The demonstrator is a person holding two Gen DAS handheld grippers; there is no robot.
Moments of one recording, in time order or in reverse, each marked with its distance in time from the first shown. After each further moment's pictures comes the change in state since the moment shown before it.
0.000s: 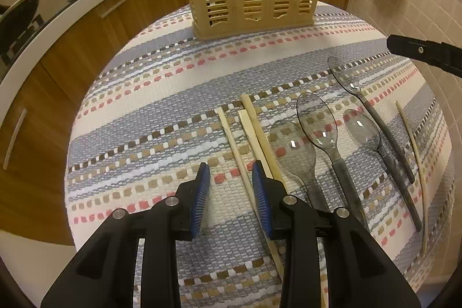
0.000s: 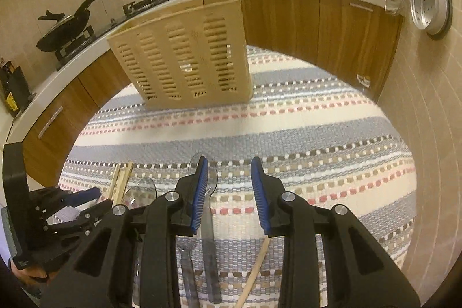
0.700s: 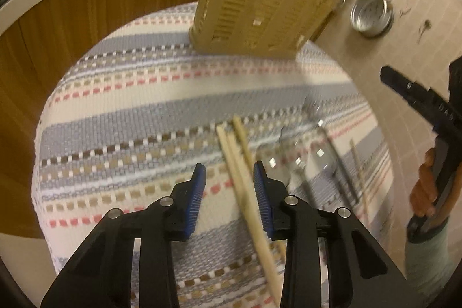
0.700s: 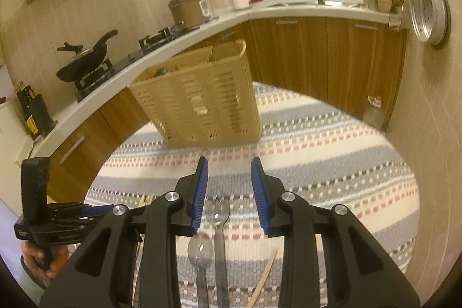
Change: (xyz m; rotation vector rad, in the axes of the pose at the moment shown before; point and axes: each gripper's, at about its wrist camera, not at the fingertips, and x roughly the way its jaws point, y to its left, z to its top) left arm -0.005 0.048 0.002 -0.156 -0.028 -0.314; right arm -0.032 -0.011 0.009 0.029 -0.149 0.103
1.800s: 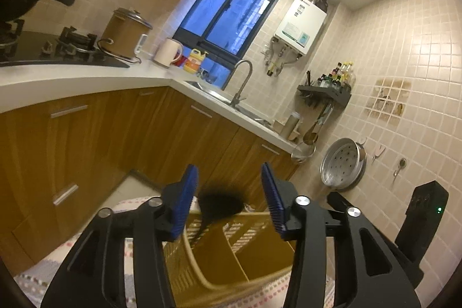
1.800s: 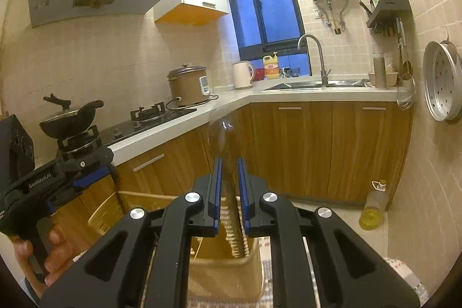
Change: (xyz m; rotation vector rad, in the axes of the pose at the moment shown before) left arm -0.026 0.007 0.182 -0.115 -0.718 -0.226; right arm 0.058 0.013 0.127 -0.101 -0.423 -0.050
